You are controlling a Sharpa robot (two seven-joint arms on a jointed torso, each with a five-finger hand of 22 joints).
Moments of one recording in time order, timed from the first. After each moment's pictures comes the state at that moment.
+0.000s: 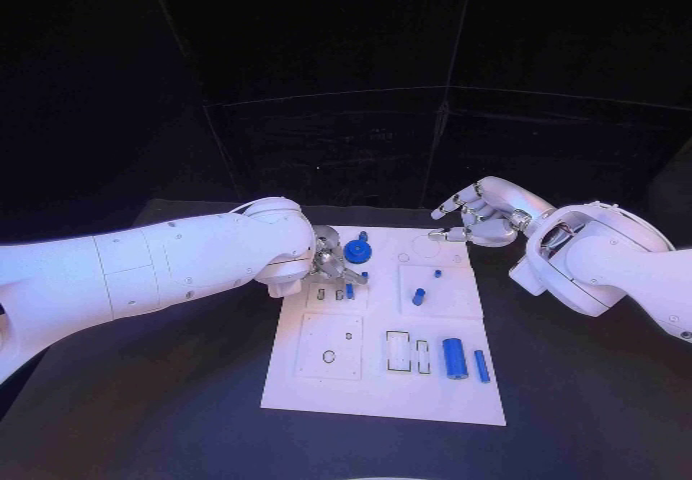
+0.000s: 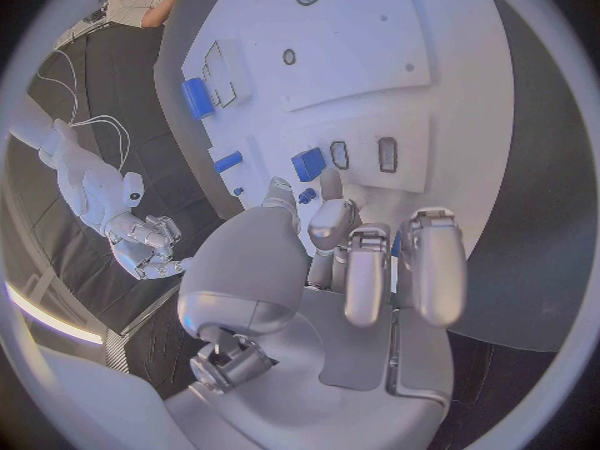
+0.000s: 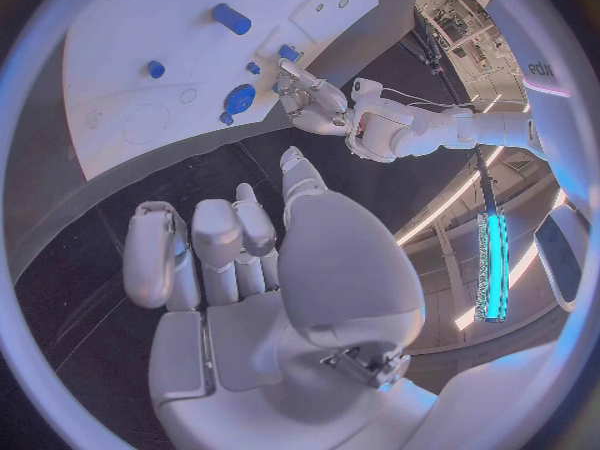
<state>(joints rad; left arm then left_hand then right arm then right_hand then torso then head) 1.38 -0.59 -0.17 1.37 -0.95 0.10 -0.61 1.12 0.06 -0.21 0.28 0.06 0.97 0.04 0.56 0.62 1.33 -0.03 1.17 1.09 1.47 -0.08 1.57 1.31 0.06 1.46 0.02 1.42 1.31 1.30 -0.91 -0.01 1.64 -1.13 -0.34 -0.12 1.34 -0.05 -0.06 0.17 0.22 0.90 0.16 0.12 0.07 1.31 0.07 1.20 1.20 1.45 0.00 1.19 0.79 0.06 1.36 0.11 1.42 1.28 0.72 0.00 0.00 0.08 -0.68</state>
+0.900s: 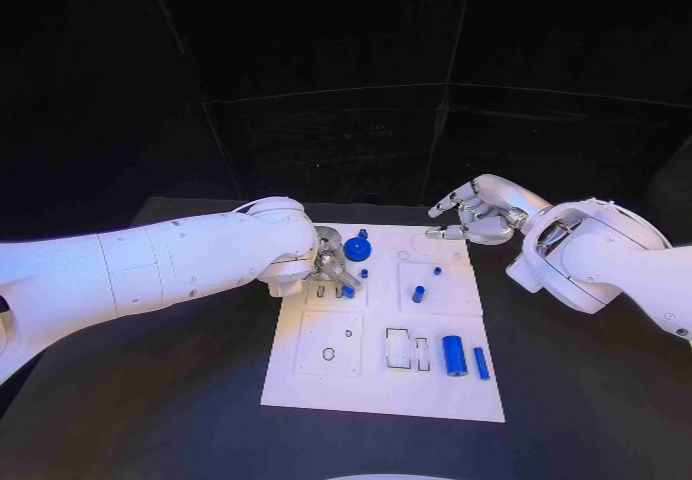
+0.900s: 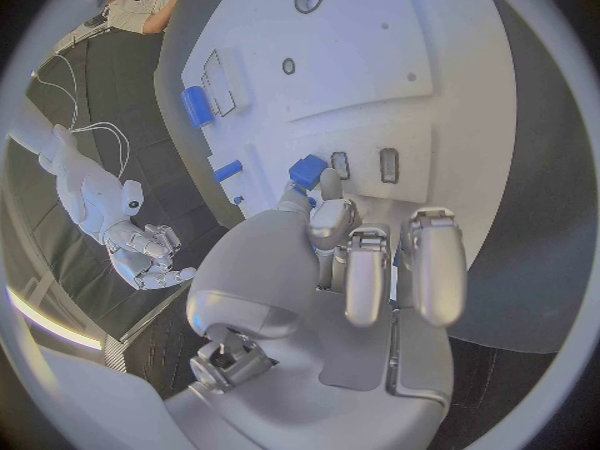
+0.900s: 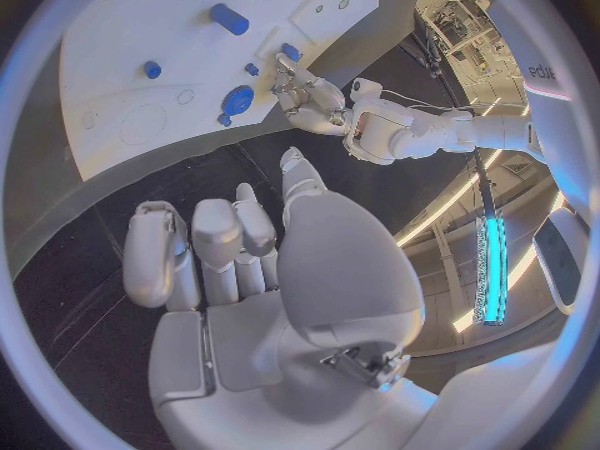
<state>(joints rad) 1.38 -0.58 -0.18 1.36 -0.95 0.12 -0.61 1.25 0.13 -0.15 0.22 0.06 0.95 0.03 0.58 0.65 1.33 -0.03 1.17 1.10 1.47 -0.08 1.57 1.31 0.06 1.46 0.02 1.42 1.31 1.30 -0.90 -0.01 1.64 -1.14 -0.34 -0.13 1.35 -0.05 -0.07 0.17 0.22 0.90 0.16 0.12 0.07 1.31 0.07 1.20 1.20 1.45 0.00 1.19 0.78 0.05 1.36 0.11 1.42 1.28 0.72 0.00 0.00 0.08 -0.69</state>
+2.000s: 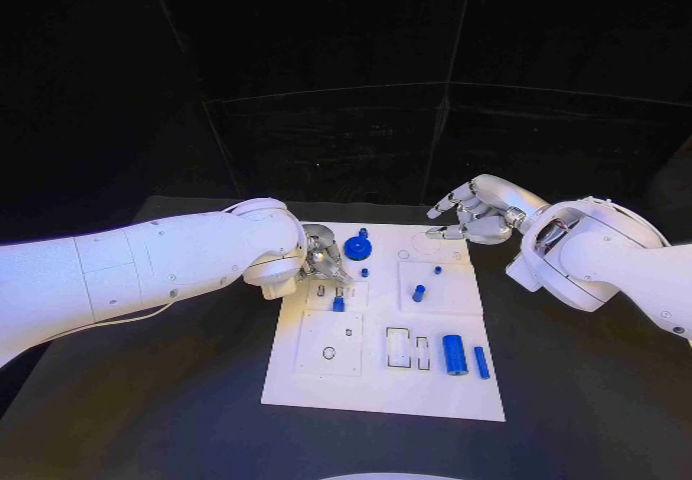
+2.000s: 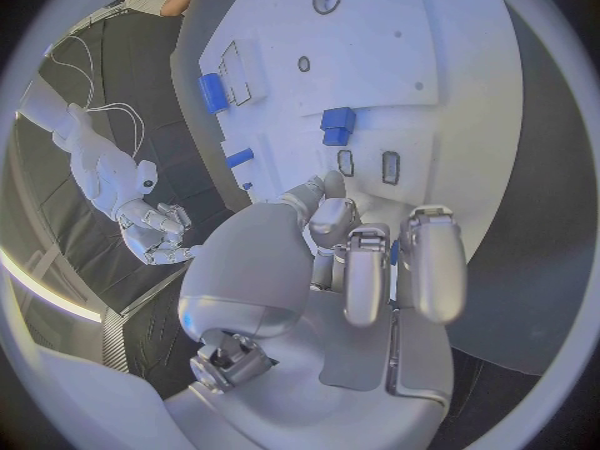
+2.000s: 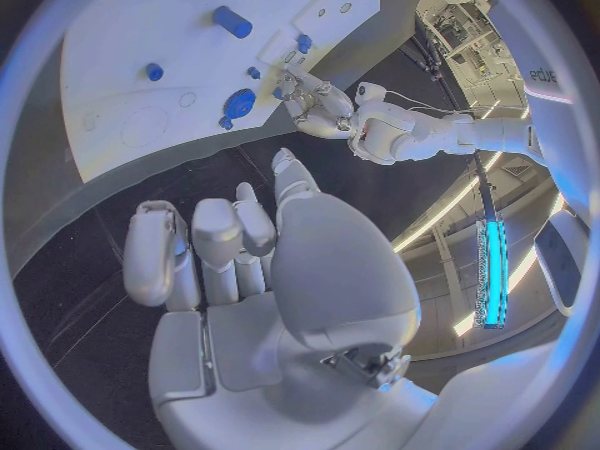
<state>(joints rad) 1.38 -0.65 -0.18 1.41 -0.87 0.05 -0.55 1.26 0.02 0.32 0.08 0.05 0.93 0.04 0.54 0.65 1.32 -0.04 1.14 1.07 1.46 -0.09 1.57 1.31 0.06 1.46 0.01 1.40 1.29 1.30 -0.89 -0.01 1.63 -1.16 -0.32 -0.13 1.42 -0.01 -0.07 0.15 0.26 0.92 0.15 0.14 0.08 1.31 0.07 1.20 1.20 1.45 -0.01 1.18 0.78 0.05 1.35 0.10 1.42 1.27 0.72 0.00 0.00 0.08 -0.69</state>
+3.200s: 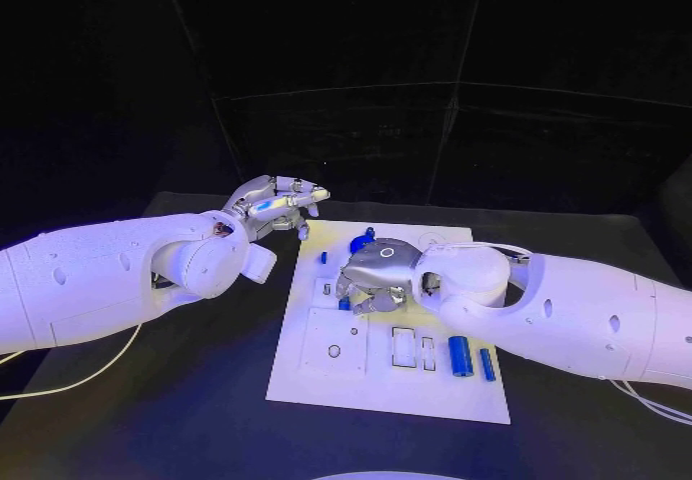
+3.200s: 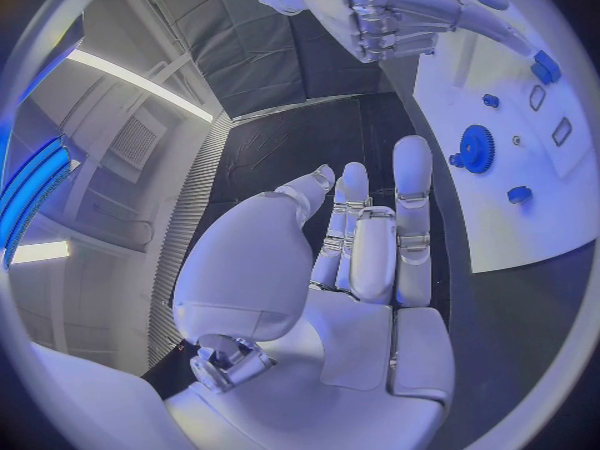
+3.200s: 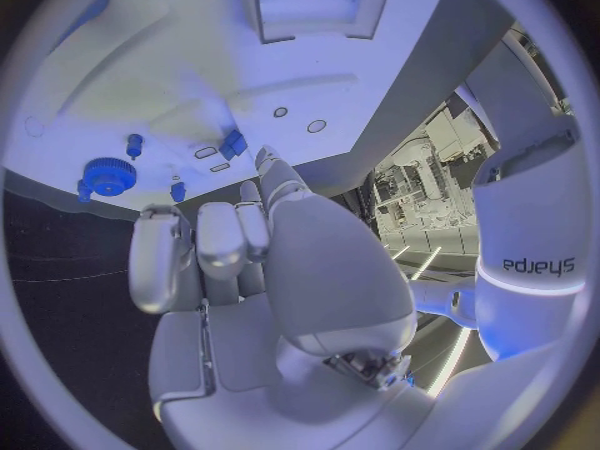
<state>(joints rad) 1.37 -0.96 -0.18 1.59 -0.05 -0.30 0.29 1.24 -0.03 0.37 0.06 0.05 0.86 0.13 0.38 0.44 1.05 0.05 0.72 0.59 1.44 -0.02 1.32 1.28 0.16 1.21 0.08 0.86 0.64 1.28 -0.52 -0.14 1.52 -1.84 -0.10 0.02 1.55 0.00 0.03 0.03 0.19 0.94 0.10 0.11 0.07 1.33 0.03 1.25 1.25 1.46 -0.05 1.23 0.87 0.05 1.39 0.07 1.44 1.31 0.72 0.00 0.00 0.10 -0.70</state>
